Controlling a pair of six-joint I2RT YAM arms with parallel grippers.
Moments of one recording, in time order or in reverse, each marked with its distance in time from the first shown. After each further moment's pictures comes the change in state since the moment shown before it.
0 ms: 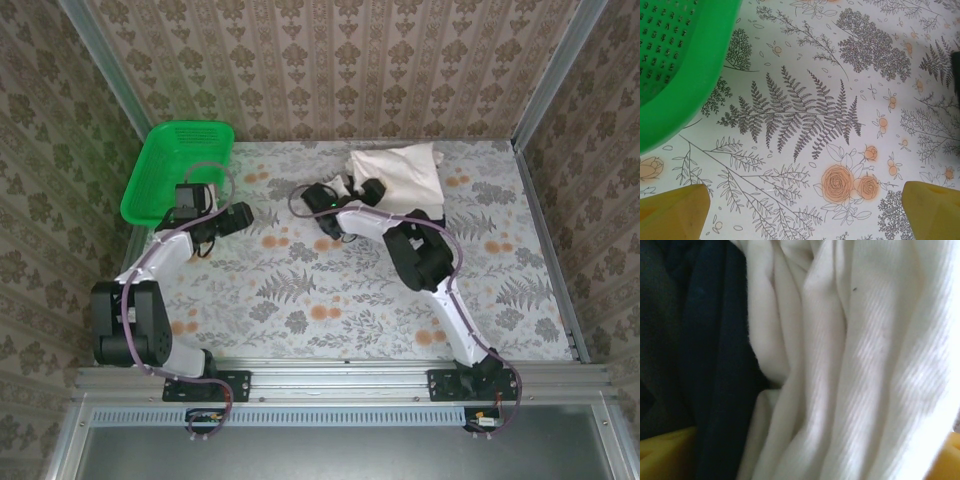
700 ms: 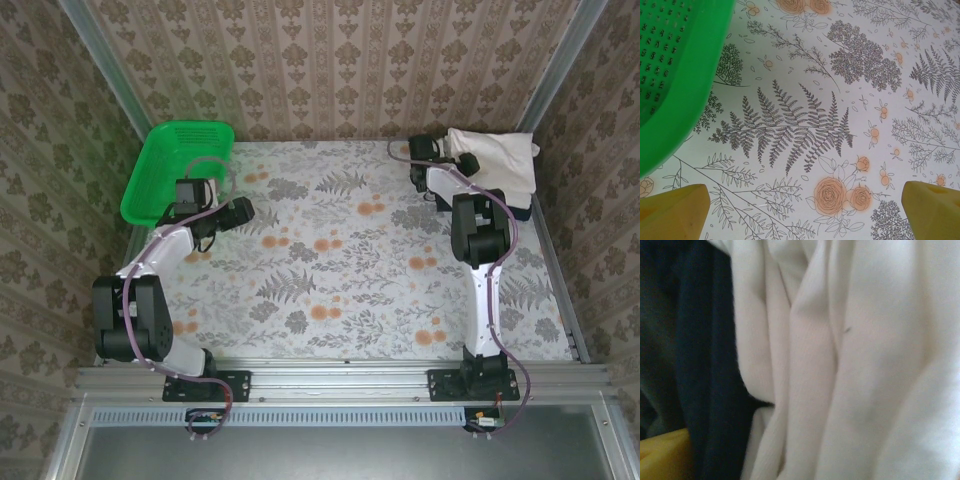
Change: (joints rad) left arm 0.000 0.024 0.035 0.008 0.013 0.001; right arm -0.499 -0.039 0.043 0.076 -0.268 -0.176
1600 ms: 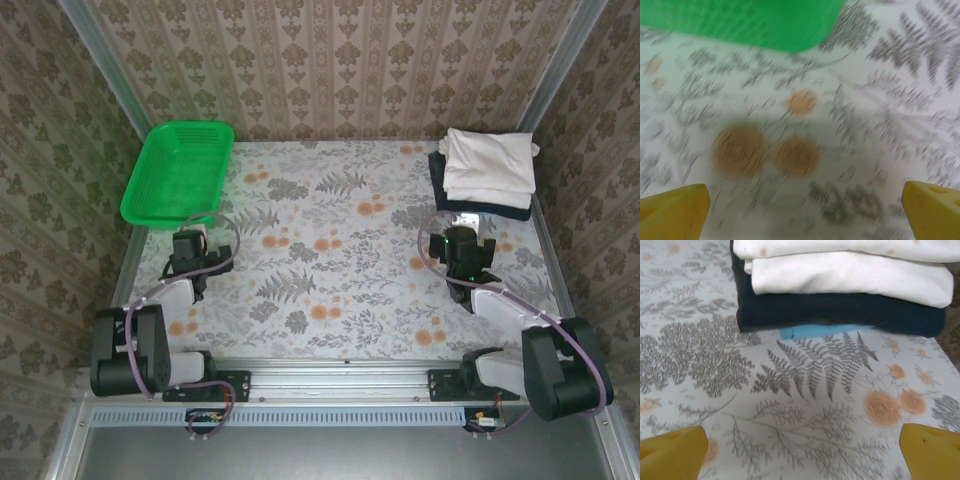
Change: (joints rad) left arm 0.064 -0.162 -0.514 0.436 -0.319 0.282; right arm 0.024 -1.138 -1.463 0.718 -0.427 0.353
